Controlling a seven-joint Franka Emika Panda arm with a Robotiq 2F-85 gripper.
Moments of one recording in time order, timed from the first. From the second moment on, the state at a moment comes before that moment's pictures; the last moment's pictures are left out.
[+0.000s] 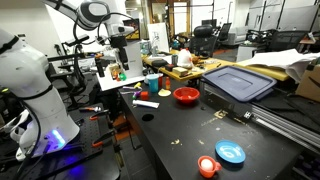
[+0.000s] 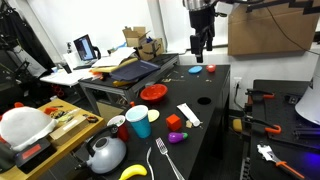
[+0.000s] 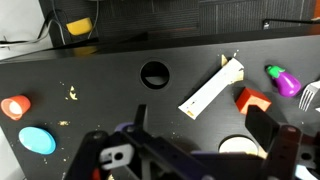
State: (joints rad) arm 0.00 -0.53 0.21 -2.70 -0.07 2.20 0.33
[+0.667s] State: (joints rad) arm 0.04 -0.36 0.19 -2.56 -0.04 2.20 0.31
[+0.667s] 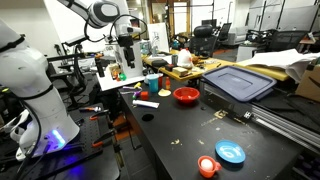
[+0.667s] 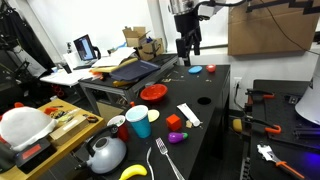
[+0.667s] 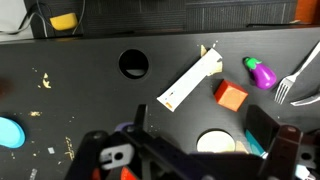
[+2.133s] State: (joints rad) arm 0.12 0.01 0.19 -2.28 0.07 2.20 0.25
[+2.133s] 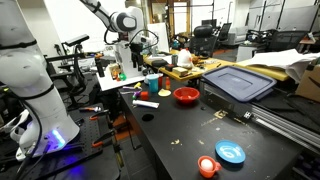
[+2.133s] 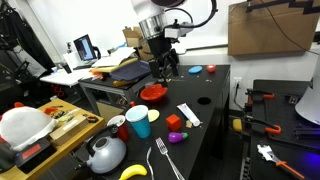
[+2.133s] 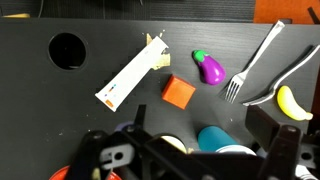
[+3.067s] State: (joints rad) arm 0.12 0.18 0.16 -2.26 0.08 2.28 0.29
